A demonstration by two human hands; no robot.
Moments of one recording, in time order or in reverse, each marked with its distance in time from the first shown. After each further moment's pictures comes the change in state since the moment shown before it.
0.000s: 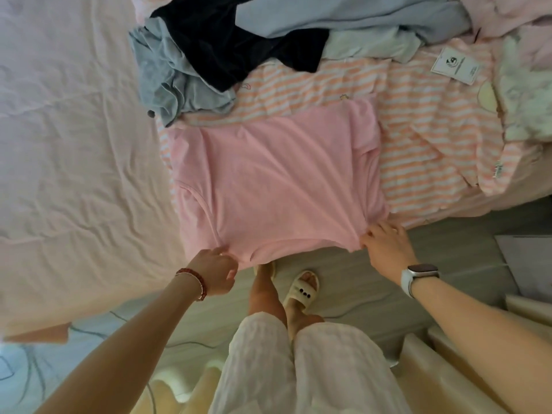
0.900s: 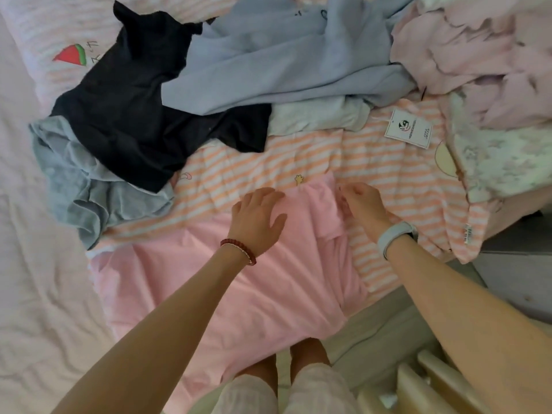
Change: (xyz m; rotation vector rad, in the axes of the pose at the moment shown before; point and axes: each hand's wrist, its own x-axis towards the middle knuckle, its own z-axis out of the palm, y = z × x) left_hand 0.197 0.036 -0.227 -0.478 0.593 0.059; right_hand 0.199 0.081 -0.115 1.294 0.264 0.714
